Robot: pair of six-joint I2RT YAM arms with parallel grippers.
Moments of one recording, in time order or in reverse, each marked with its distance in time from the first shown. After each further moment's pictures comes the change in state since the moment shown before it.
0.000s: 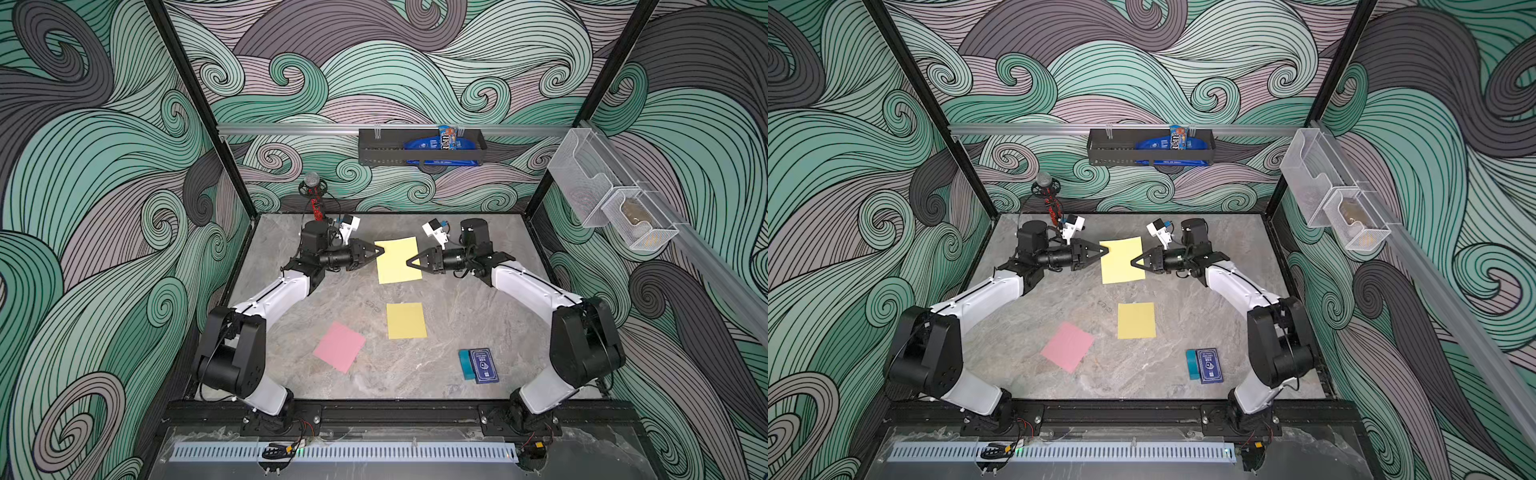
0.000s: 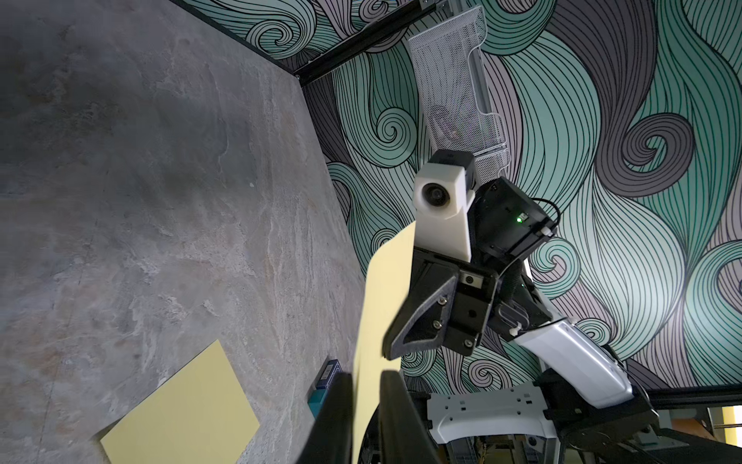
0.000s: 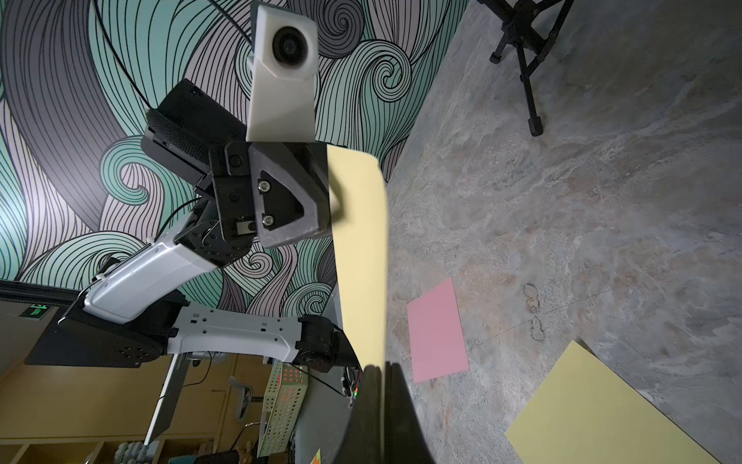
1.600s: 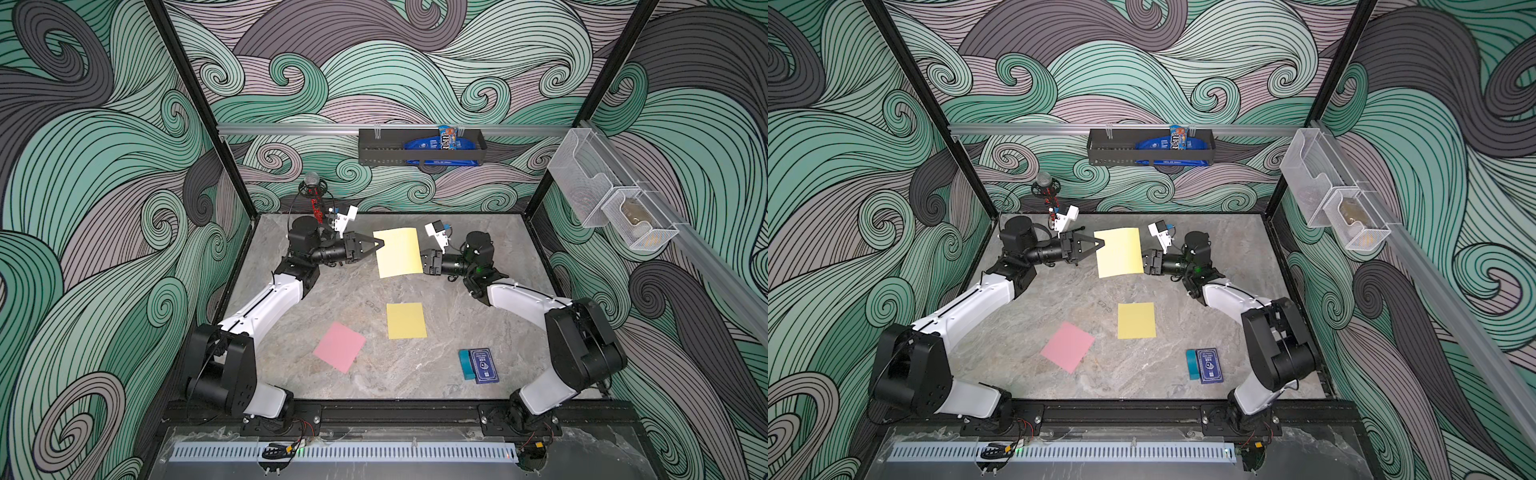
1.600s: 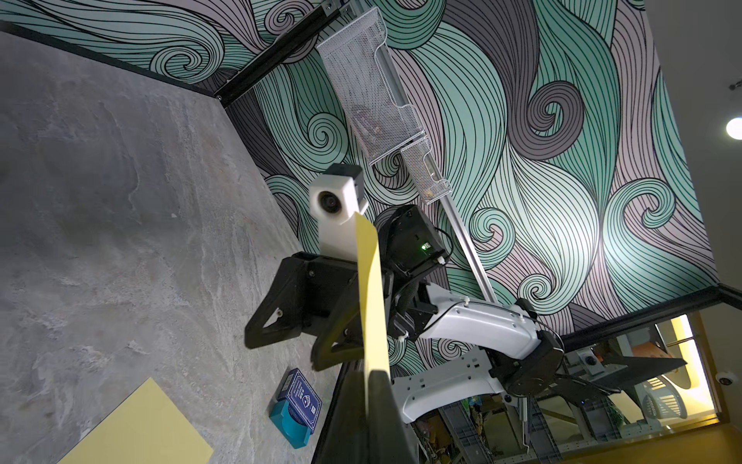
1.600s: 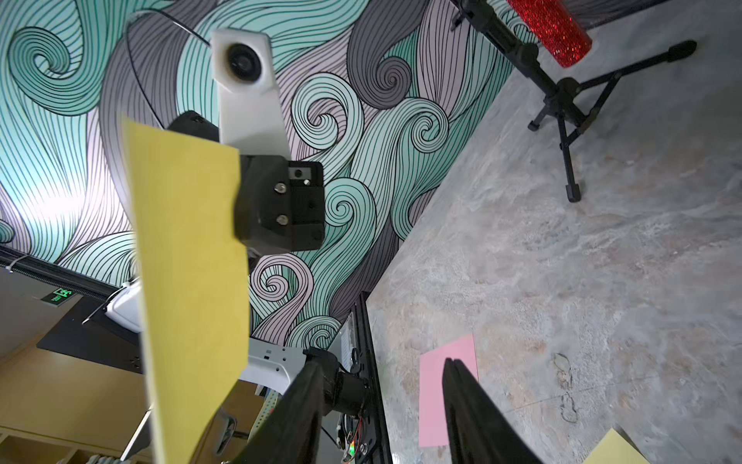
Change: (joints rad) left arm 0.014 -0.105 -0.003 0.155 0.106 -0.091; right arm 0.022 -0.039 -0.238 0.675 0.049 0.310
